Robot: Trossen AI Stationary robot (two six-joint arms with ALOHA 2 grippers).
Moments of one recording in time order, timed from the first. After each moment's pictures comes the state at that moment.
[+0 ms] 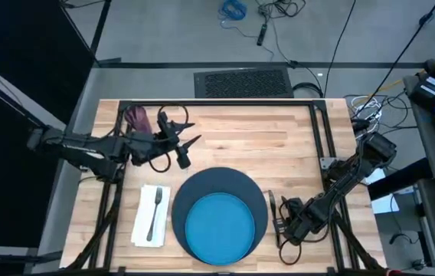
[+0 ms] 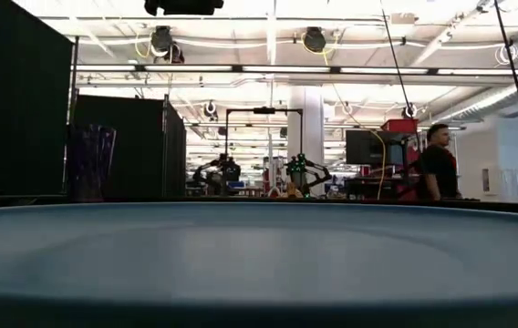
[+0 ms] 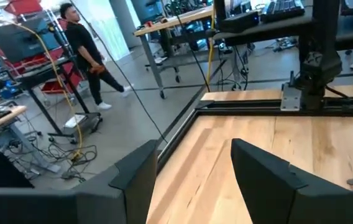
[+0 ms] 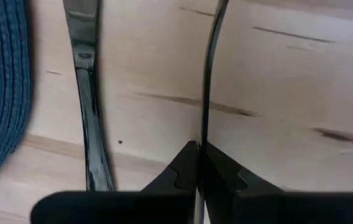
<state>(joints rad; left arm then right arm) -0.07 1.08 0.85 0.10 -0.56 0.22 0.80 1.59 0.81 -0.61 -0.05 2.21</state>
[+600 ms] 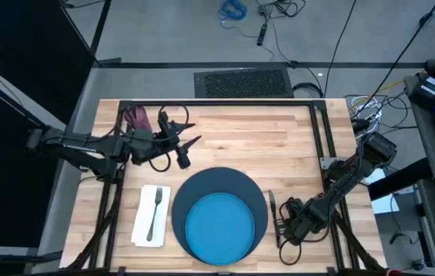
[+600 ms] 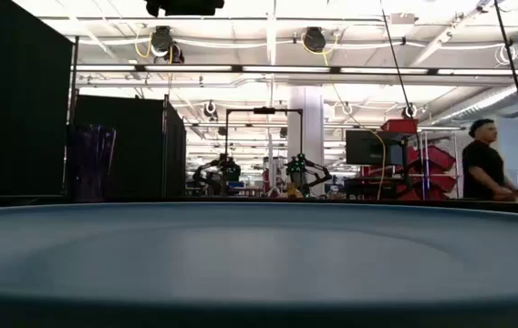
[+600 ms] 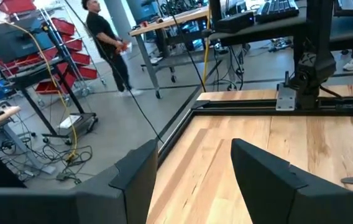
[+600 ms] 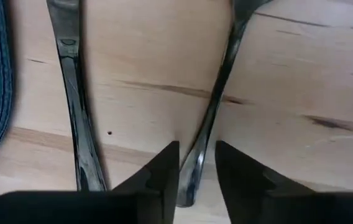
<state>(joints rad) -0.07 1.08 0.85 0.10 -0.55 0.22 0.80 1.59 0.81 -0.60 -0.08 2.21</state>
